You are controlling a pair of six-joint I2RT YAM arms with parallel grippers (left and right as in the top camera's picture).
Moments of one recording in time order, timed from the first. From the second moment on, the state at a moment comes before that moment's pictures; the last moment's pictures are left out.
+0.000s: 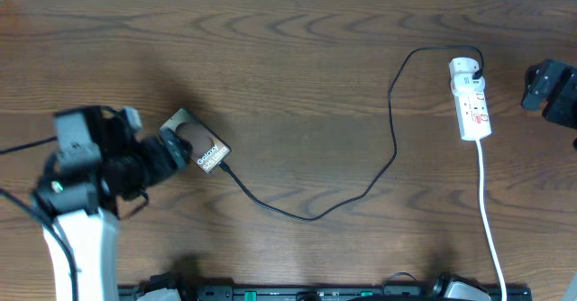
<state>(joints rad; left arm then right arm) 0.20 1.03 1.03 -1.10 0.34 -0.33 -0.39 1.28 1.79 -1.23 -0.16 0.02</state>
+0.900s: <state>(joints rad) 0.00 0.21 0.30 0.06 0.02 -0.33 -0.39 1.28 1.79 -1.23 -0.16 0.02</state>
